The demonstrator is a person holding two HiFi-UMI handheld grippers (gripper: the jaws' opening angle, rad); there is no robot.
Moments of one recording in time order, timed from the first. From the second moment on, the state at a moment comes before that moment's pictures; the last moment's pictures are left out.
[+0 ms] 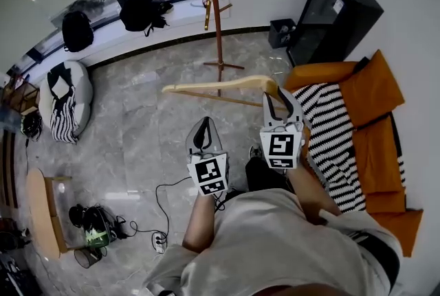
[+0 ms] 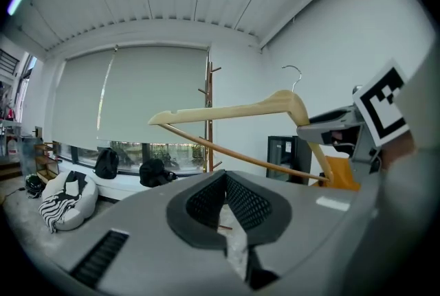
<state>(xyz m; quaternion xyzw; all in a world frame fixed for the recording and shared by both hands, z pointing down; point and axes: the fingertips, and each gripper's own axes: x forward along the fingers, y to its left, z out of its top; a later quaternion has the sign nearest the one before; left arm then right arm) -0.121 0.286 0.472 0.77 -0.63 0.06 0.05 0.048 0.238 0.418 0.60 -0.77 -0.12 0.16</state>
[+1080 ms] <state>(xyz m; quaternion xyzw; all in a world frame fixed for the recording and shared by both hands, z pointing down) -0.026 0.025 0.476 0.78 -0.61 0.13 0.03 0.107 -0.025 0.422 0.56 -0.79 -0.15 0.17</state>
